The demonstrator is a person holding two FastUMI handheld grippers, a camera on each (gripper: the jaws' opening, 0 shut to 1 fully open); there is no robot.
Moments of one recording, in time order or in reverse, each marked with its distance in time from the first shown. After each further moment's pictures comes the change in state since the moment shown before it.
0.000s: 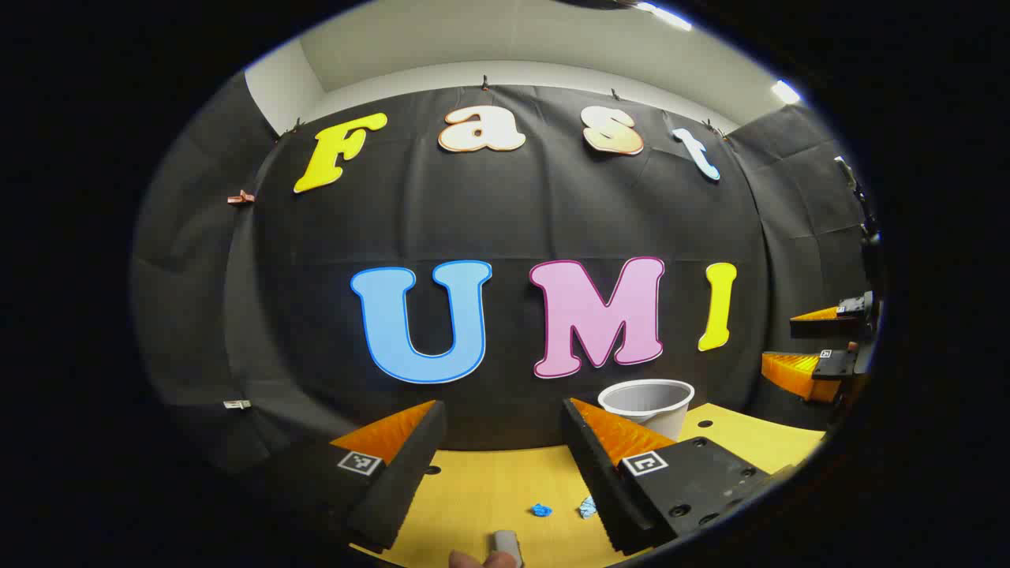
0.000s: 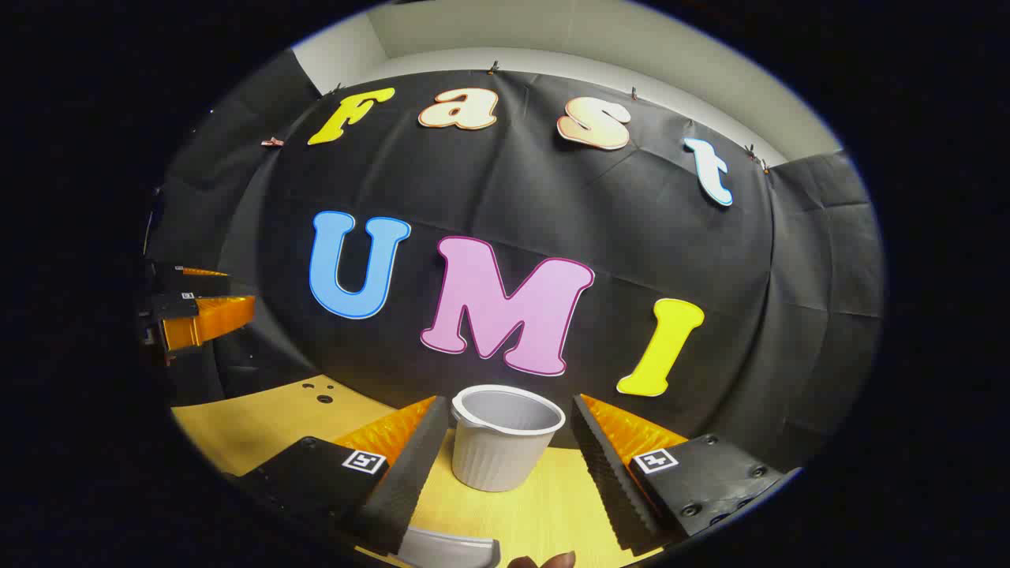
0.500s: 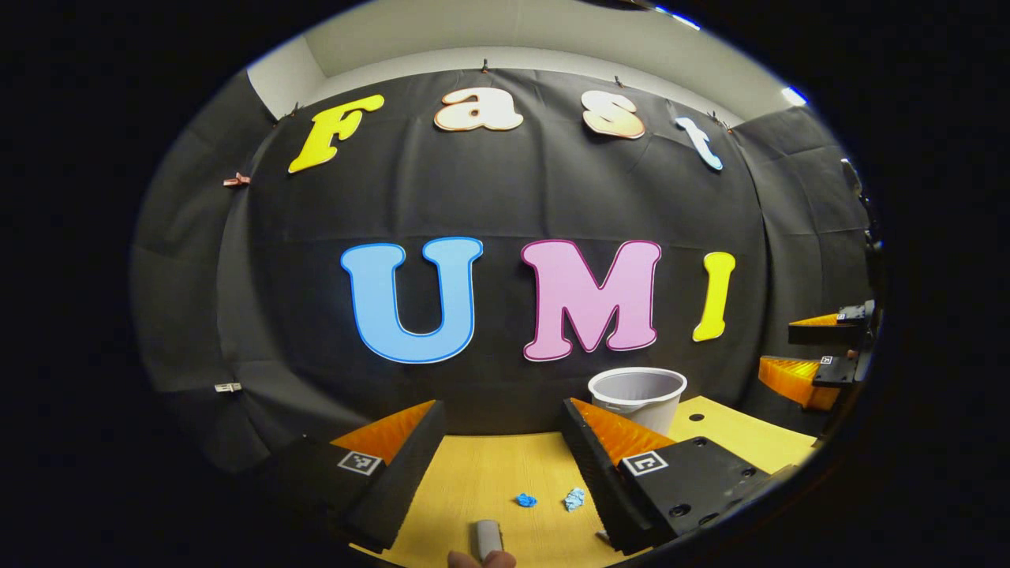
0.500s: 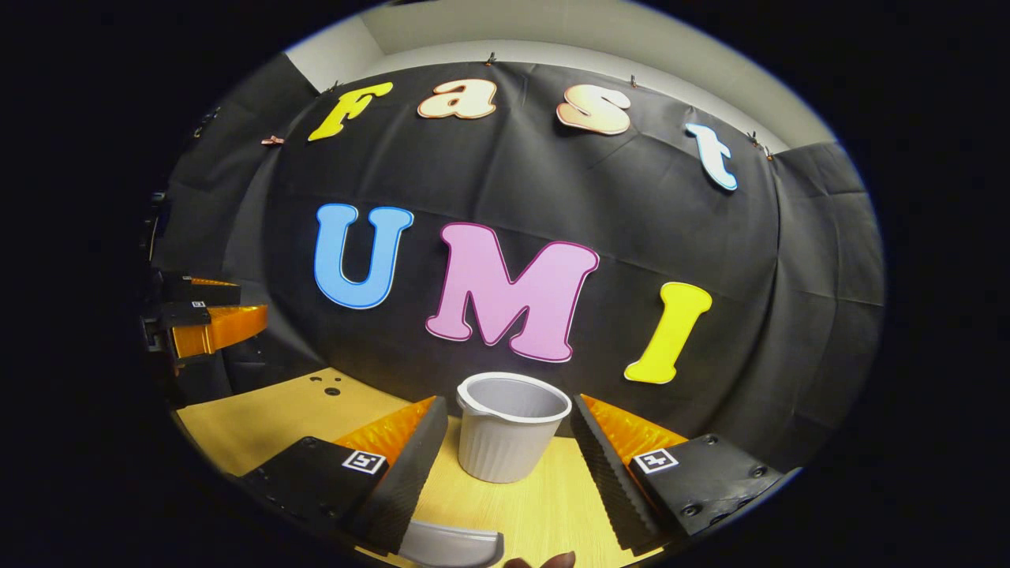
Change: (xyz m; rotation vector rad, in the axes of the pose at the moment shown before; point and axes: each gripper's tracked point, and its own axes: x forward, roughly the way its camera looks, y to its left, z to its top) left arm 0.000 -0.015 -0.016 -0.028 0.073 -0.003; right arm -0.002 0.000 -0.024 0.011 0.053 0.037
